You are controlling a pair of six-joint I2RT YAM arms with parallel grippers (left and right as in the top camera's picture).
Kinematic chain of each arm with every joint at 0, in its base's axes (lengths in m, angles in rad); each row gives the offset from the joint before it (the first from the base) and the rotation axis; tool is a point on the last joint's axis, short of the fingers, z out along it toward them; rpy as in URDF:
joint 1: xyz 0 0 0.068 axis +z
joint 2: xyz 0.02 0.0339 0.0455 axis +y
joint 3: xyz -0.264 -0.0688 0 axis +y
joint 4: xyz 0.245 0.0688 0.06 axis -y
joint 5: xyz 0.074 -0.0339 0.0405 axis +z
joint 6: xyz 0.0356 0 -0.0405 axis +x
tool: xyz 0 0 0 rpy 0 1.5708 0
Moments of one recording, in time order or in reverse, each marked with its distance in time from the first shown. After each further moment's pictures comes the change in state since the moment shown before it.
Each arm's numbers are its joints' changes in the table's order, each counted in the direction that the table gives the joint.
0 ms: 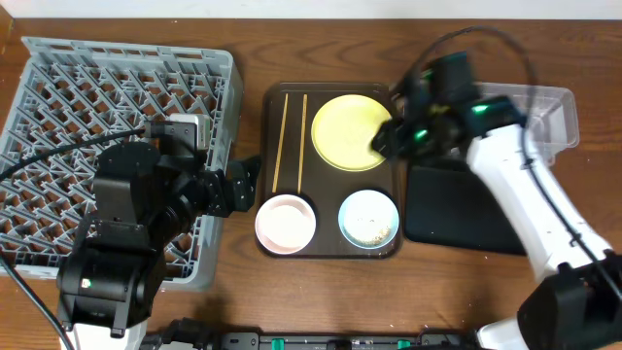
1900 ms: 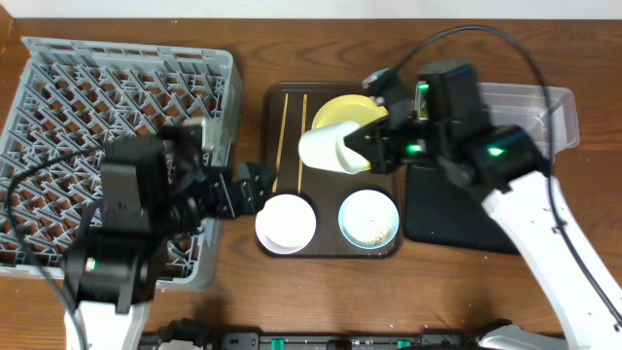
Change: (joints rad) left arm 0.041 0.064 -0.002 -0.033 -0.314 -0.152; right arm 0.089 -0.240 0.011 0.165 0.212 -0.050
